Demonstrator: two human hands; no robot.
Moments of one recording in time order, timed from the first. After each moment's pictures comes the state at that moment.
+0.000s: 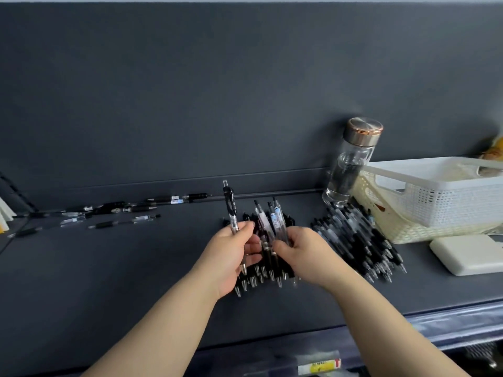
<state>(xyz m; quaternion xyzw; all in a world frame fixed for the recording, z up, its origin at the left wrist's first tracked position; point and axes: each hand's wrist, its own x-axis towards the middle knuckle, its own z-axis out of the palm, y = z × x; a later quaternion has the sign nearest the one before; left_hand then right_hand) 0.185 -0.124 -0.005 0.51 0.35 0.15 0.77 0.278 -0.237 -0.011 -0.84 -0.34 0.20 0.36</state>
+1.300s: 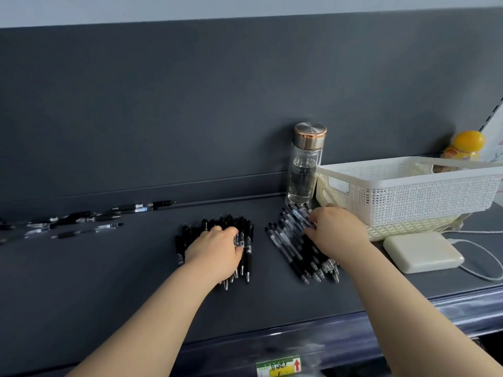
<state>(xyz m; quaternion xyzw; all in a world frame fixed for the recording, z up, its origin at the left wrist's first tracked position) 0.238 -0.162 -0.016 0.94 0.32 -0.04 0.09 0.388 -0.323 -0.006 -0.94 -0.33 -0.02 0.10</state>
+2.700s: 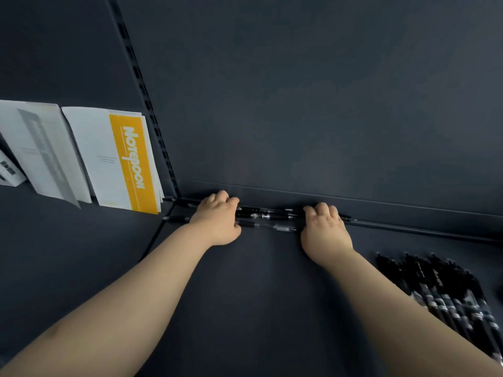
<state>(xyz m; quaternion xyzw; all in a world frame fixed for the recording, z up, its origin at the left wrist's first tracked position) 0.053 0.177 -0.026 0.92 0.38 -0.05 0.08 0.212 0.028 -0.045 -0.88 -0.46 0.03 0.08</state>
